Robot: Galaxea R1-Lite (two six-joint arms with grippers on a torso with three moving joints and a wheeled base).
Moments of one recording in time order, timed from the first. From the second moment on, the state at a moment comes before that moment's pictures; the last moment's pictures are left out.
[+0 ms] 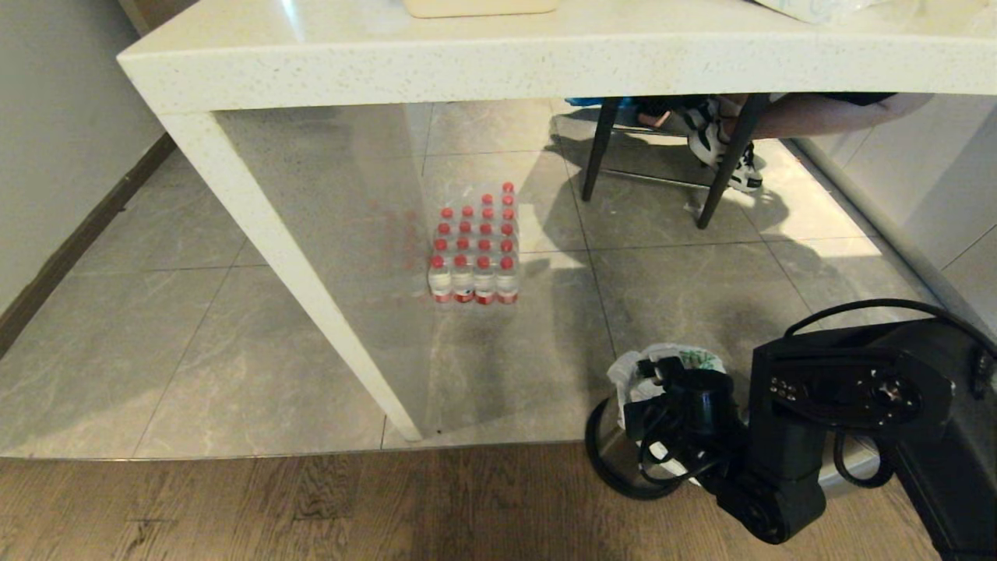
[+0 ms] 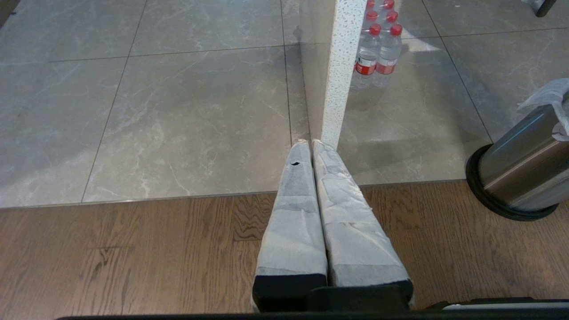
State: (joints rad) left arm 0.00 0.00 0.00 0.00 0.00 0.00; right arm 0.40 2.49 -0.70 -1.42 -0.26 0.01
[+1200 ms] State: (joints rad) left arm 0.00 0.00 0.00 0.00 0.00 0.00; right arm 0.44 2.53 -0.60 -1.44 -0.36 -0.06
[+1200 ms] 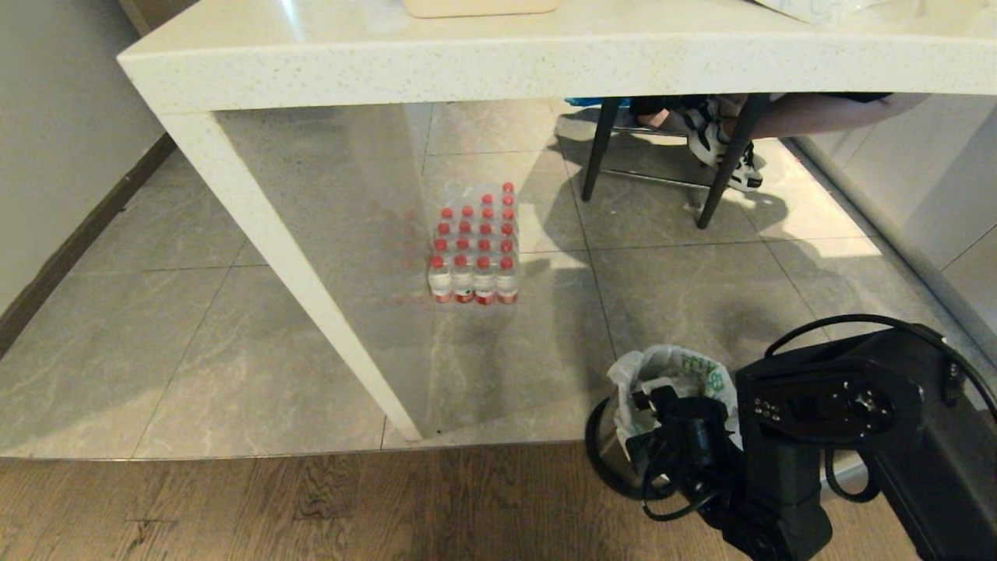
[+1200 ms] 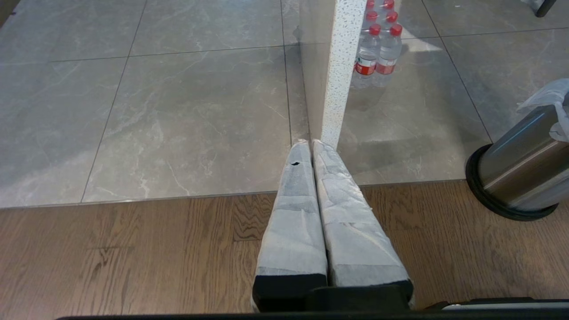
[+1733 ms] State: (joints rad) left arm 0.00 0.00 0.00 0.00 0.00 0.00; right arm 0.43 2.53 -0.58 -1.47 -0.39 -0.12
